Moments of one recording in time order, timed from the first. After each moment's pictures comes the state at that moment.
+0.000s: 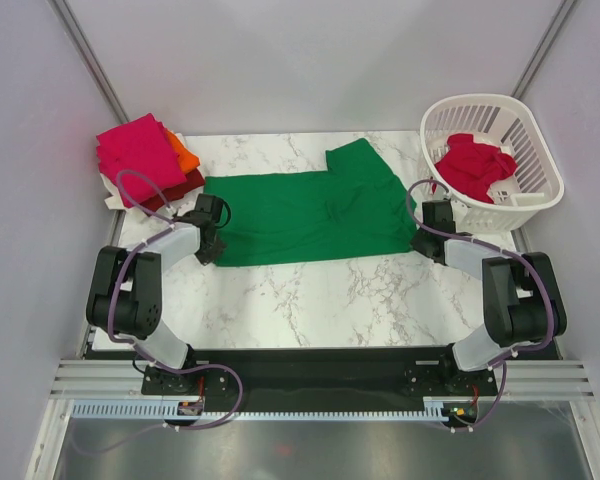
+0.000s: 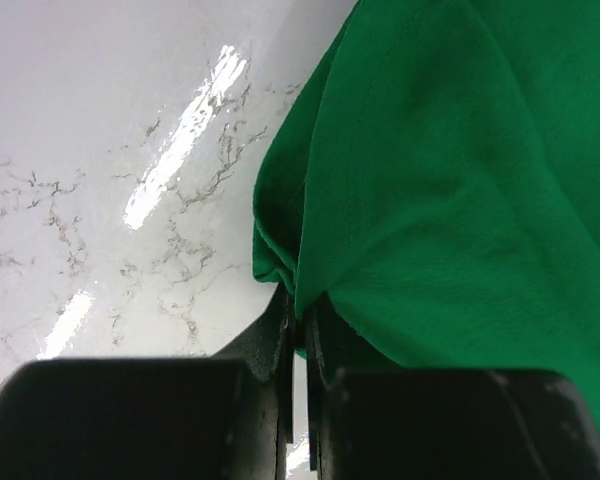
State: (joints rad) left arm -0.18 1.62 0.90 -0.46 -0.35 -0.79; right arm 0.11 1.57 0.72 -0.04 0.24 0.64
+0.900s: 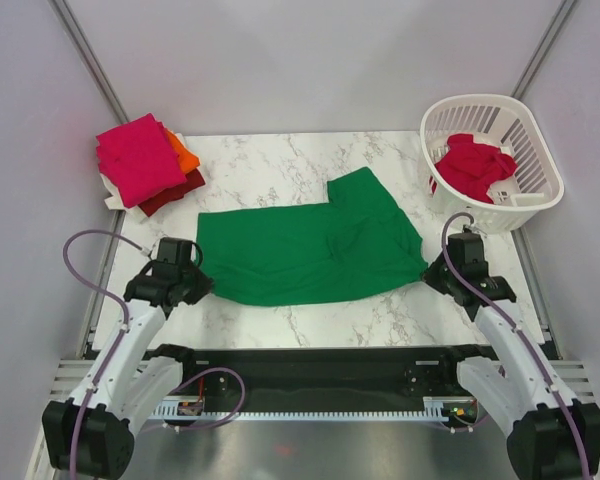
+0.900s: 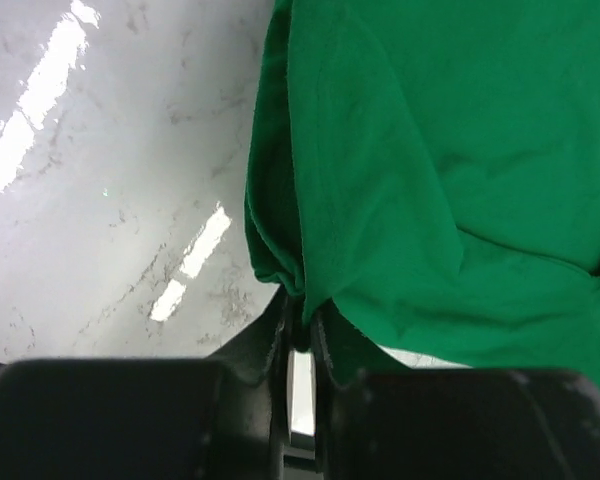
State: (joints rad) left arm -0.16 0.84 0.61 -0.76 -0.11 -0.88; right arm 0.12 0.86 0.55 -0.55 0.07 0.68
